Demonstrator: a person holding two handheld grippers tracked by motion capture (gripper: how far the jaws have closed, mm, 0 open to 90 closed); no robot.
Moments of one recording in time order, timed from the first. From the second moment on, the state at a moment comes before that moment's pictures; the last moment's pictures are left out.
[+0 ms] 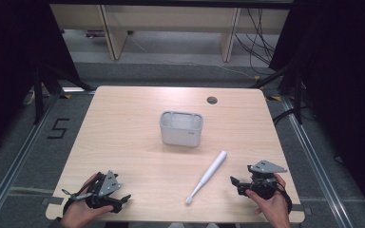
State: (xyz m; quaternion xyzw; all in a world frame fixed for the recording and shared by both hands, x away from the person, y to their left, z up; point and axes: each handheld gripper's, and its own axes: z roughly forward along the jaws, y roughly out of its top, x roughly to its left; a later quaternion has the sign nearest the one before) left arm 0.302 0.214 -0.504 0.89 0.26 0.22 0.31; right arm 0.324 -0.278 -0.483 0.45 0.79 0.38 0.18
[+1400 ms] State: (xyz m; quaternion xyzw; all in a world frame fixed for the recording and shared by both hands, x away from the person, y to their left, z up) left arm 0.302 0.214 -0.504 0.89 0.26 0.22 0.30; right arm 0.373 -0.229 -0.475 0.37 0.82 0.40 0.20
